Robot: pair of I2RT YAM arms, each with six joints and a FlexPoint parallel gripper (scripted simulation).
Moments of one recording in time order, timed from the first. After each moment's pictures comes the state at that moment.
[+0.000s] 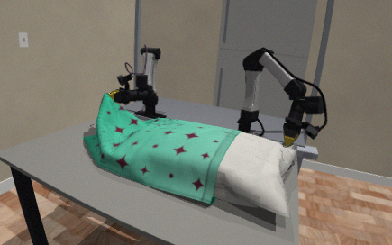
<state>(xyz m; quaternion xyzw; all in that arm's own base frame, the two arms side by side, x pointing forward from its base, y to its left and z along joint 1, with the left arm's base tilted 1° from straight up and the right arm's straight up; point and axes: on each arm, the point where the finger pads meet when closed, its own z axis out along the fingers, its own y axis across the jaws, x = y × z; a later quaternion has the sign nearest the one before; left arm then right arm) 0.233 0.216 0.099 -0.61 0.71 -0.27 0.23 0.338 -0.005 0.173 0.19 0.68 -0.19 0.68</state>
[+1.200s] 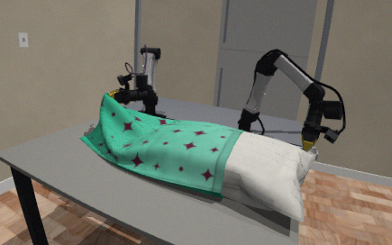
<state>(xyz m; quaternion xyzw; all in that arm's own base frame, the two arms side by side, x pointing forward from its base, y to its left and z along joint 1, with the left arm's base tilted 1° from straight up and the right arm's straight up) 0.236 0.290 0.098 -0.61 0.71 -0.26 0.23 0.339 -0.004 0.173 0.19 0.68 -0.18 0.68</state>
